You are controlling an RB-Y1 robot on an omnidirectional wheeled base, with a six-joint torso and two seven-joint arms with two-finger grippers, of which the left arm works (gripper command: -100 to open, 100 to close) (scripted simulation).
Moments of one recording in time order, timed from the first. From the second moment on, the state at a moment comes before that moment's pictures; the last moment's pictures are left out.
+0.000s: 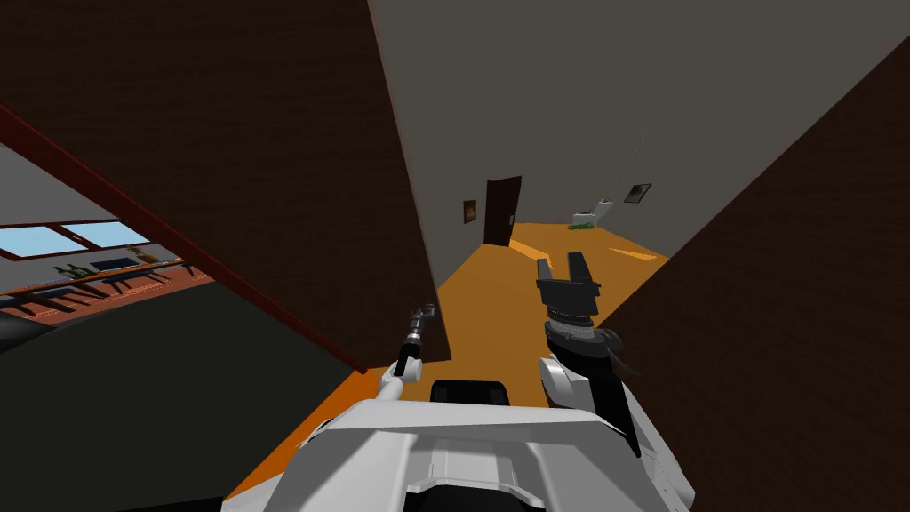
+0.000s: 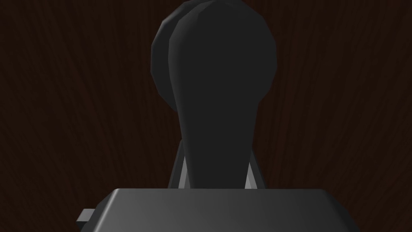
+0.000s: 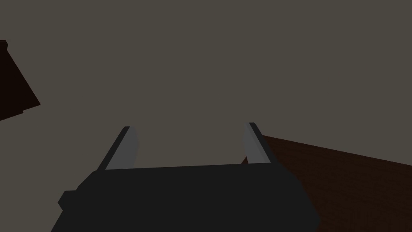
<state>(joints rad) -0.17 0.08 0.08 -0.60 0.08 -0.79 0.00</state>
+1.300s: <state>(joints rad) -0.16 0.10 0.21 -0.60 0.15 -0.80 -0.05</state>
